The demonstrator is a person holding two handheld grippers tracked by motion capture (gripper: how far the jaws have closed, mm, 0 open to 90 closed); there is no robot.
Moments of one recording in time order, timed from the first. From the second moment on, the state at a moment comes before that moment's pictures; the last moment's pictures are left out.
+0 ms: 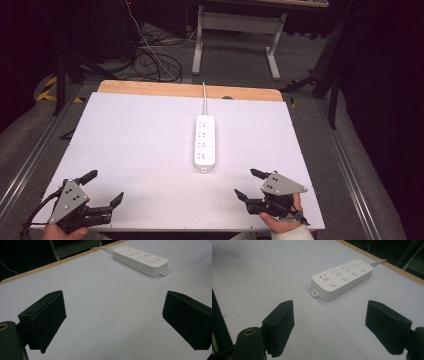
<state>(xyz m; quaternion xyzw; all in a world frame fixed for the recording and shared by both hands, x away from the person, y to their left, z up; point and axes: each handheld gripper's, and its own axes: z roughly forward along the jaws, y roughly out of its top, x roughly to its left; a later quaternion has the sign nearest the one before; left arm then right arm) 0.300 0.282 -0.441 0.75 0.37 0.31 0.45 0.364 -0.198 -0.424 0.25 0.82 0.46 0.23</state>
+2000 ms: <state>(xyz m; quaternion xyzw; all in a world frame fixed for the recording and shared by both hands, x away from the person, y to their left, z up) 0.287 0.288 -0.443 0.75 0.39 0.33 0.43 0.478 -0.134 -0.371 0.25 0.84 0.44 0.20</state>
